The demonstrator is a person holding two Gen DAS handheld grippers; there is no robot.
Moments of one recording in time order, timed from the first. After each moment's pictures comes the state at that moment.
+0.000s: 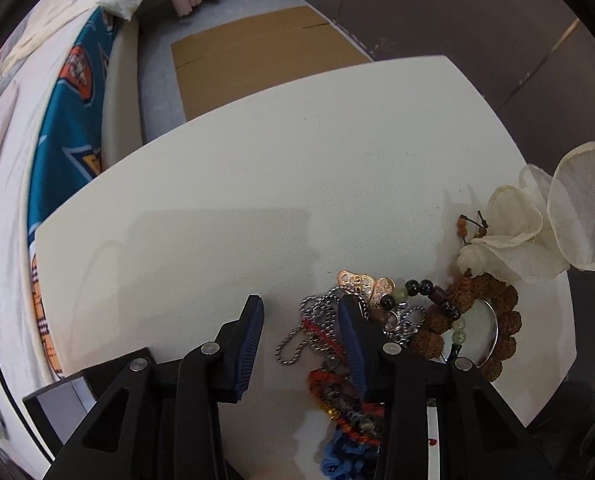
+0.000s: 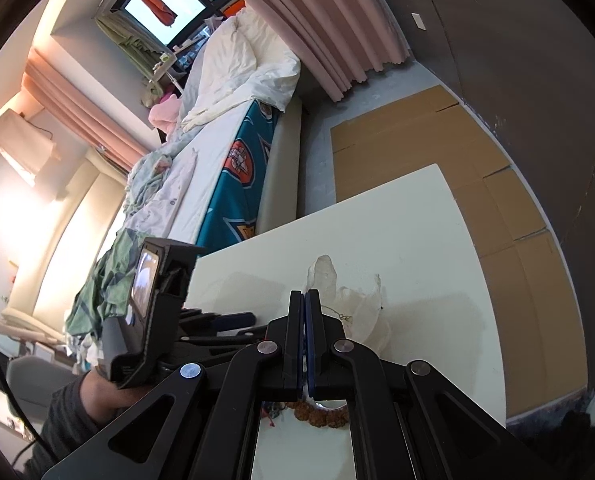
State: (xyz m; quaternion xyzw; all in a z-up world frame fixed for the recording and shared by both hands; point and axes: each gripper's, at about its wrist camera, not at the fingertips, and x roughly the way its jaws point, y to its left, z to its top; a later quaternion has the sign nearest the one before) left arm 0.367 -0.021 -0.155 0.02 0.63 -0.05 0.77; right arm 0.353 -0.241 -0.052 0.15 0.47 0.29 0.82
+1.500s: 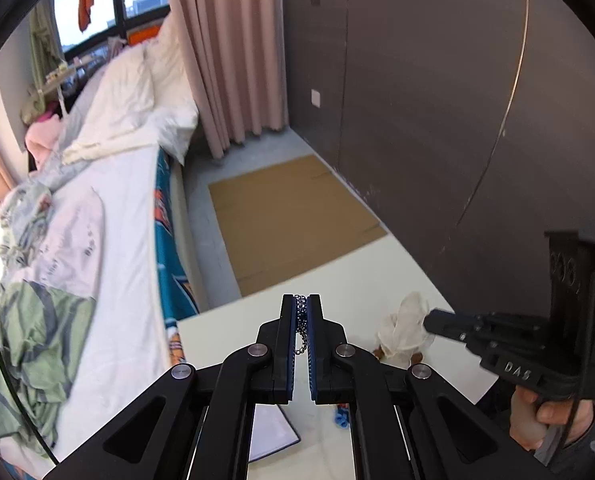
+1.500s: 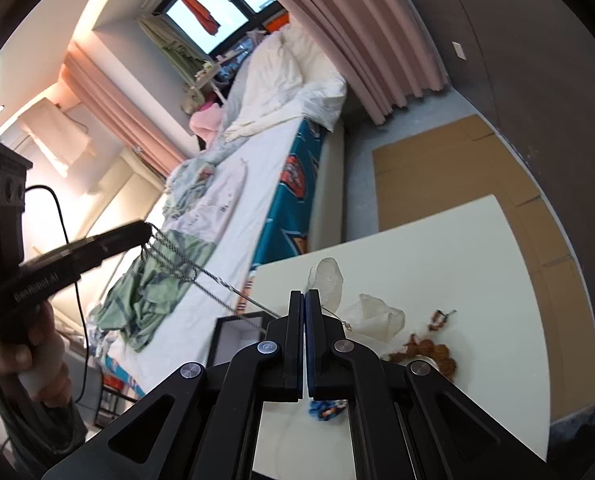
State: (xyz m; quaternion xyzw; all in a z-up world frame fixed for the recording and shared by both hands) left arm 0.279 0.013 0.089 0.03 0.41 -0.04 0.91; right arm 0.300 -0.199 0.005 0.15 0.42 0.34 0.83
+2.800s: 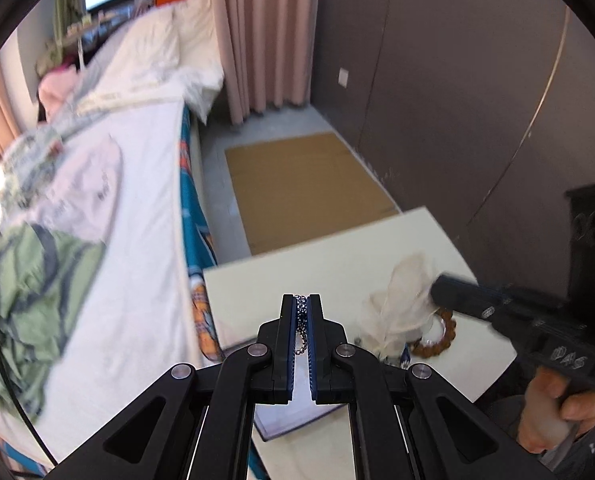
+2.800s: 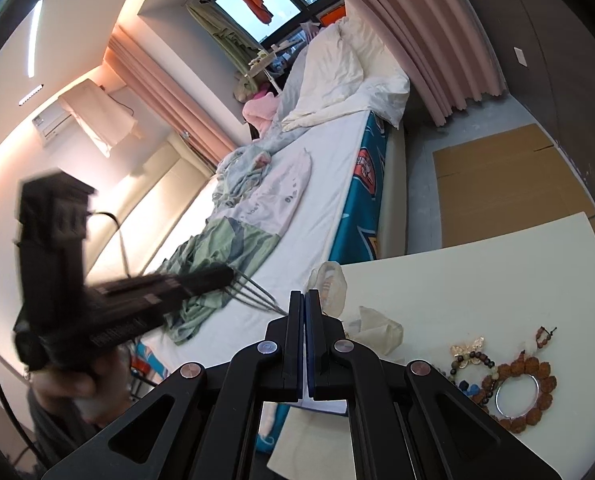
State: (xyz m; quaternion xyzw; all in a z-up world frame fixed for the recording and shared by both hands) left arm 0.261 0.092 0.025 -0.04 0.46 -0.03 0.89; right arm 0.287 -0.111 0.016 0.15 0.40 0.42 0.80
